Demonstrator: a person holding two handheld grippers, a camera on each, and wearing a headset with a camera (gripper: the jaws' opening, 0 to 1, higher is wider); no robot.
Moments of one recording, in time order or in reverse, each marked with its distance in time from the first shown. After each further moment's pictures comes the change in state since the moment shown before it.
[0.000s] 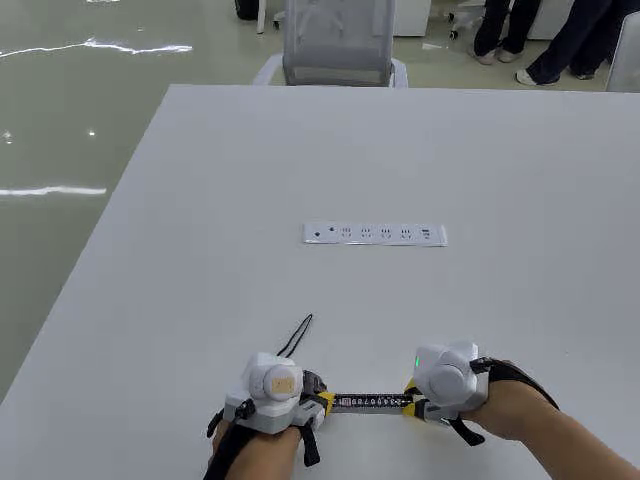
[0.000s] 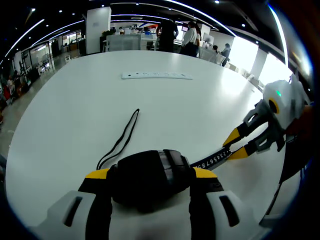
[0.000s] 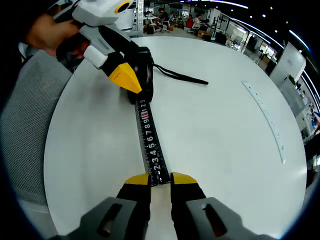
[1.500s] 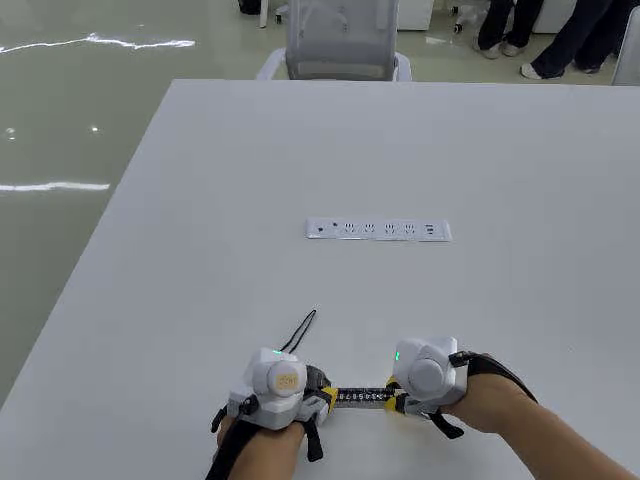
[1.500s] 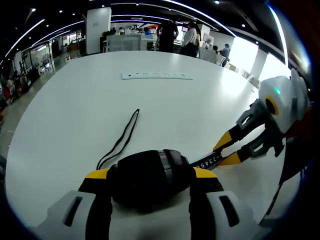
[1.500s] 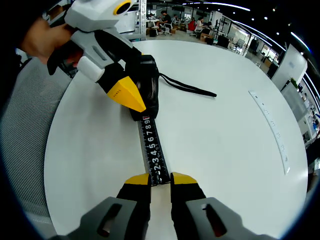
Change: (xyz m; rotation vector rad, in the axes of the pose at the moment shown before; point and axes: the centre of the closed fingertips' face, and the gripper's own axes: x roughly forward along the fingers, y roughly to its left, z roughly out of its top) left arm 0.003 0.002 -0.001 -0.003 -0.003 0.002; right arm 0.018 0.006 0.029 -0.014 -0.023 0.017
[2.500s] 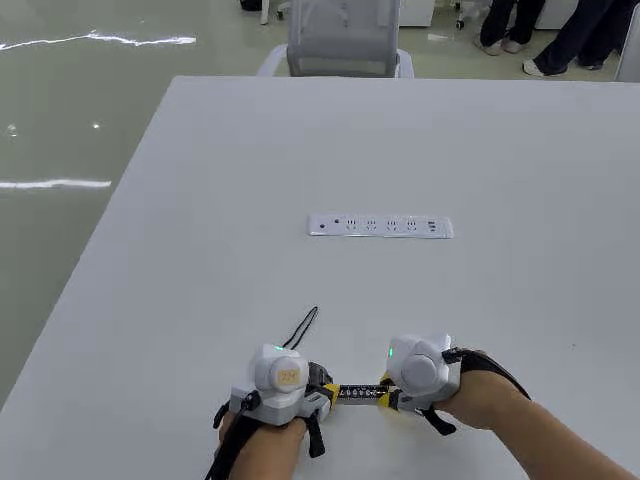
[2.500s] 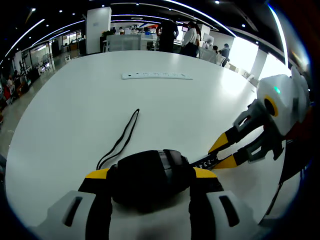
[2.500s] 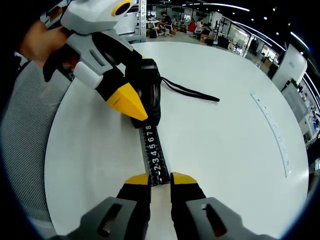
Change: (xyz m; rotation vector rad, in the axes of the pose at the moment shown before) left arm -0.001 -0.001 0.000 -0.003 0.001 0.001; right arm 0.007 0.003 0.012 0.004 -0.014 0.004
